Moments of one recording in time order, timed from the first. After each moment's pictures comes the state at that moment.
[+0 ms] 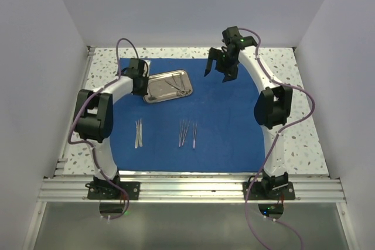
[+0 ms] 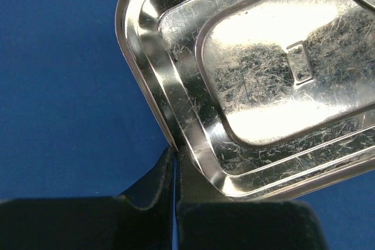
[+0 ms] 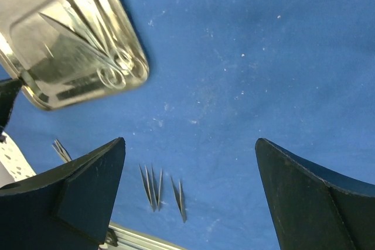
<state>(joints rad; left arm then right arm) -0.18 1.96 1.34 -0.38 -0.09 -0.05 0.30 2.25 2.24 -1.11 -0.18 0.51</state>
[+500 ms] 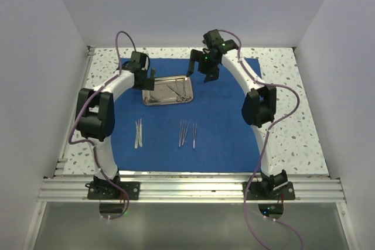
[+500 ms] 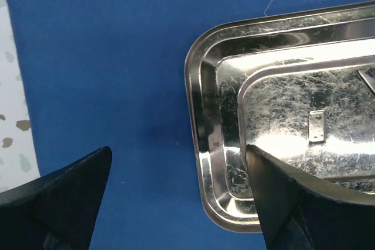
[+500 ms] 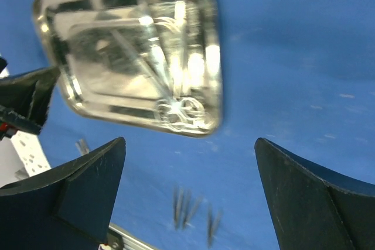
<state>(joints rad) -0.20 1.97 1.44 -0.46 -0.22 -0.10 0.40 2.39 2.38 -1.05 -0.24 0.53</state>
